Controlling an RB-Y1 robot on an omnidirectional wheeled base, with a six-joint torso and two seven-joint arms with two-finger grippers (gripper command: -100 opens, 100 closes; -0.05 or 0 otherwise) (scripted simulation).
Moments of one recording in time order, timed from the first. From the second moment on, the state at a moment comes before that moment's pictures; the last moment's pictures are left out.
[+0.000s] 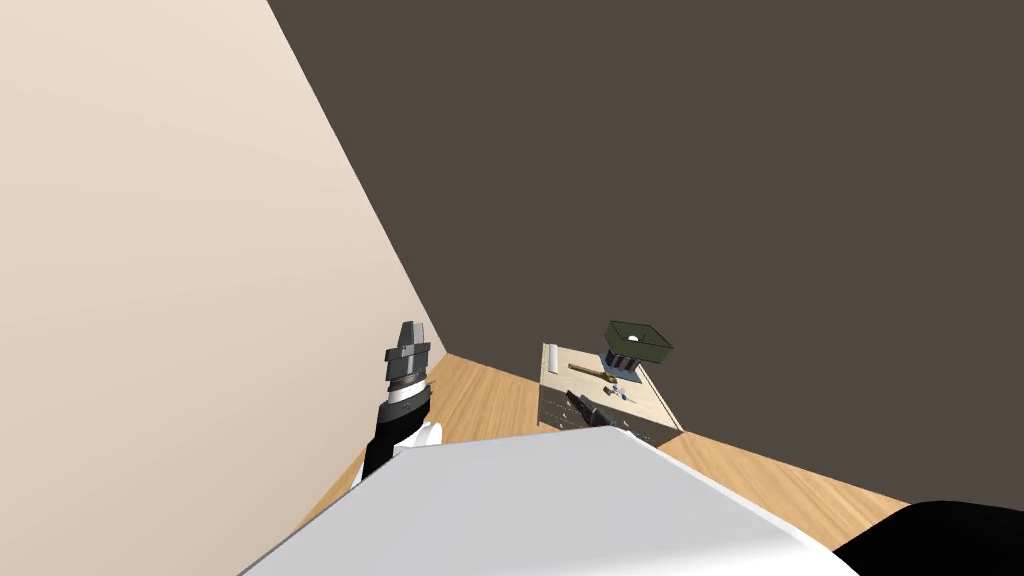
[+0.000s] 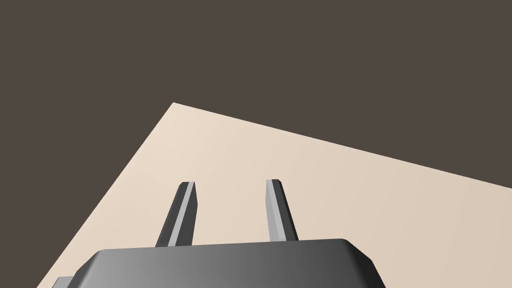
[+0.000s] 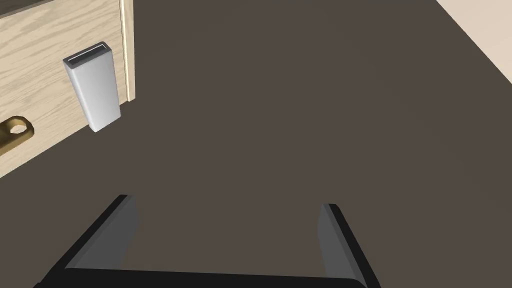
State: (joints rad) left arm 0.54 -0.02 -0.05 -2.20 0.03 -0.63 -0.17; right arm 0.65 -0.66 0.33 -1.76 0.23 -0.40 0.17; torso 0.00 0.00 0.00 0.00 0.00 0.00
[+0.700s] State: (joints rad) left arm 0.54 -0.02 -0.05 -2.20 0.03 -0.63 -0.17; right arm 0.65 -0.79 0.46 -1.54 0.27 -0.36 0.20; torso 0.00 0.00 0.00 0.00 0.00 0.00
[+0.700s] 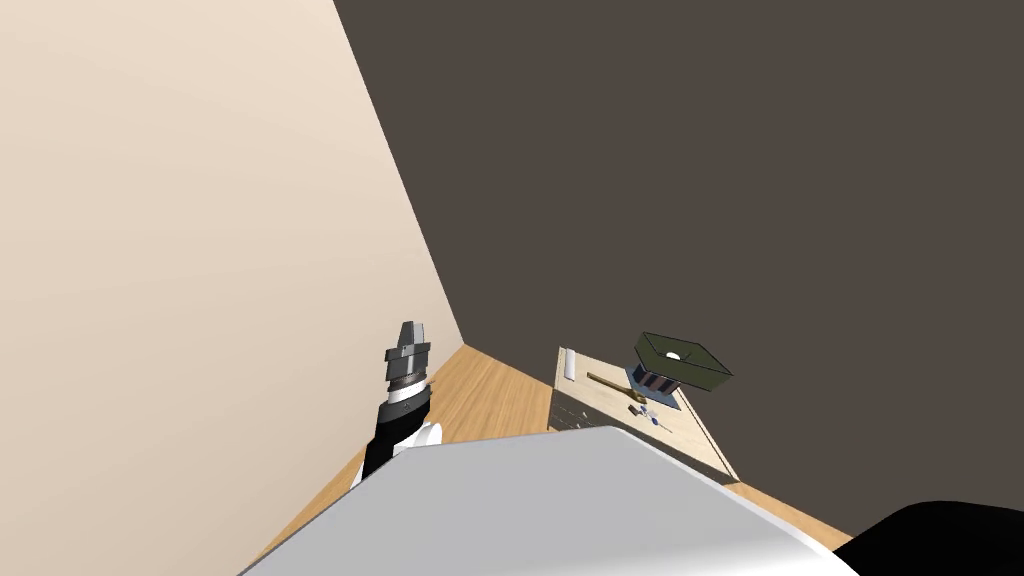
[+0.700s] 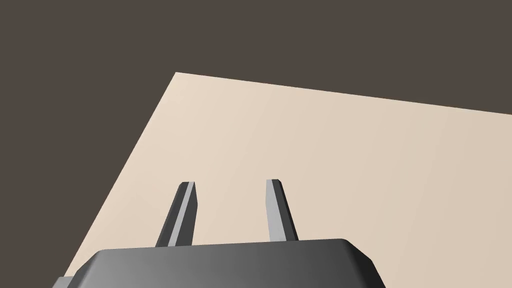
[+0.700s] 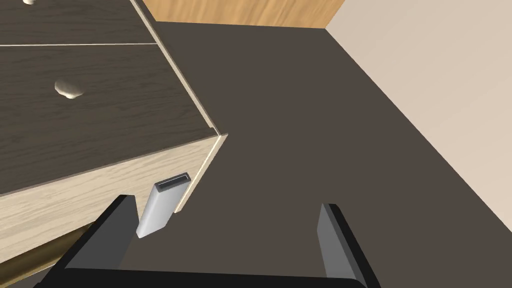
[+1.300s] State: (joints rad) left arm 0.54 -0.02 -0.05 -2.20 0.03 -0.63 -0.17; right arm 0.68 -0.91 0.57 -1.38 0.29 -0.30 0.22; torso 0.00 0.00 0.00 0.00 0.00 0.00
